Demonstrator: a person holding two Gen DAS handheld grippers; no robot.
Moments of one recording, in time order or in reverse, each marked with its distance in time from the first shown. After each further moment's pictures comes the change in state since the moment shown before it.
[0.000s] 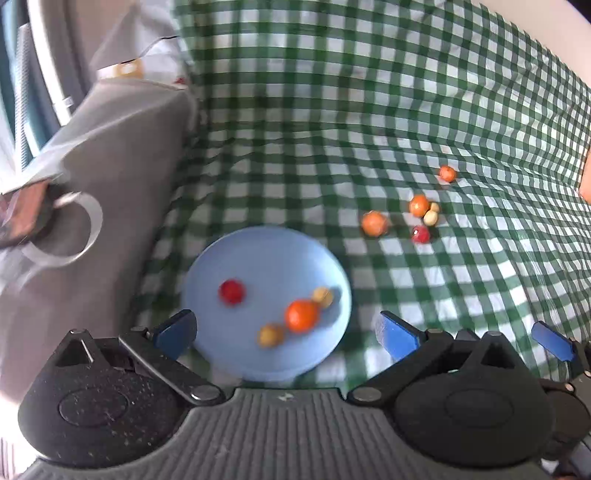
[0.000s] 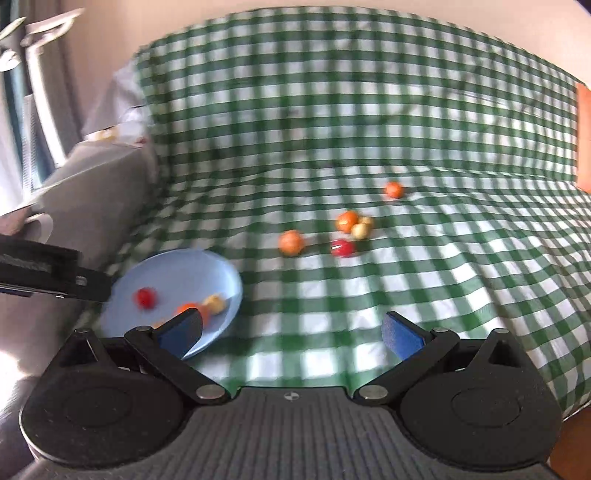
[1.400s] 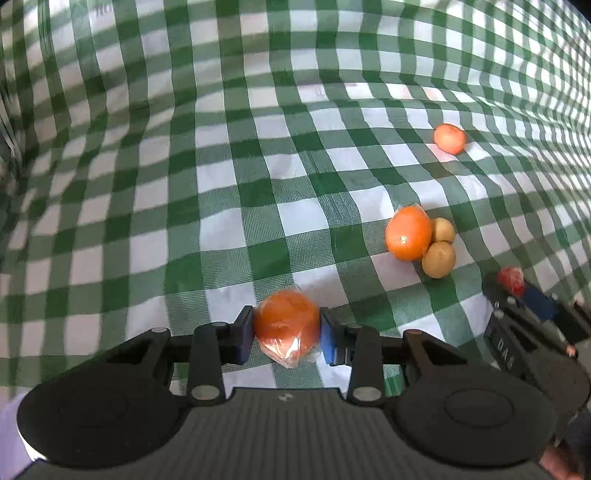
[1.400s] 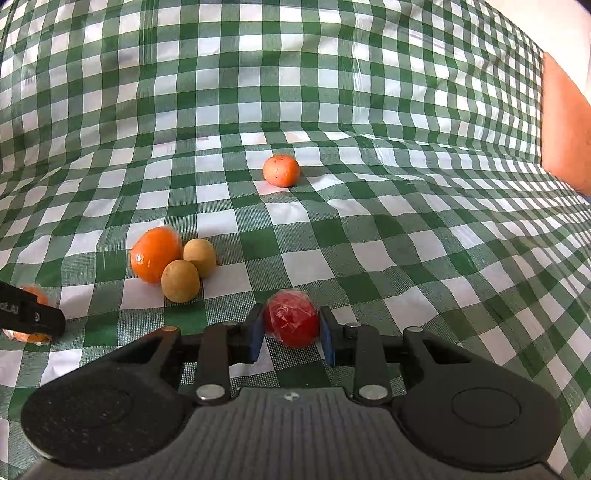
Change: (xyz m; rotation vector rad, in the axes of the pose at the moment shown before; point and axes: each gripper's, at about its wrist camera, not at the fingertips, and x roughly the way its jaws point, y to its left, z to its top) left arm 0.250 -0.126 0.096 0.181 0.097 -0.062; right arm 0.262 -0.106 0.042 0.047 0.026 -0.265
